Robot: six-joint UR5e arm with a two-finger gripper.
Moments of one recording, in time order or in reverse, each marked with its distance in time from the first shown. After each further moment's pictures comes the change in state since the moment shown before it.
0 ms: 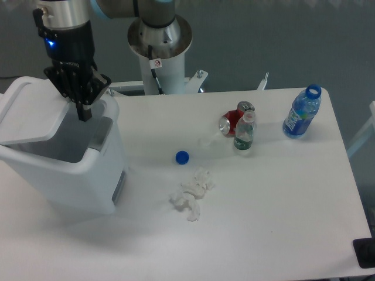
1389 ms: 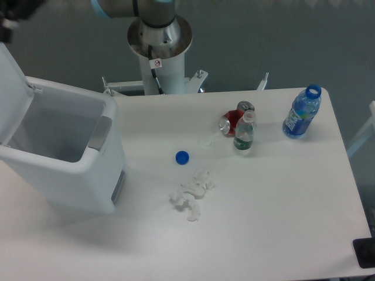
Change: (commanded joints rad) arm -0.144 0.190 0.078 0.045 -0.364 -0.035
